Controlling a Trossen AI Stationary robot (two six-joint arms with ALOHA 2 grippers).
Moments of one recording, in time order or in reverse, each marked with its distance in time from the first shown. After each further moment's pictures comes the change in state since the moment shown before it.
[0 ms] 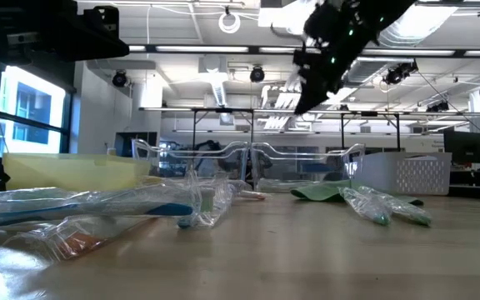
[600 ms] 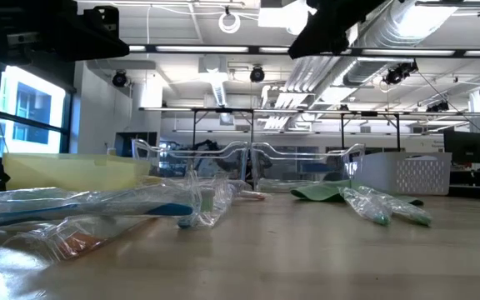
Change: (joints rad) left arm 0.000 0.000 0.000 0.001 0.000 0.000; right arm 0.220 -0.192 0.001 0.035 -0.030 0.182
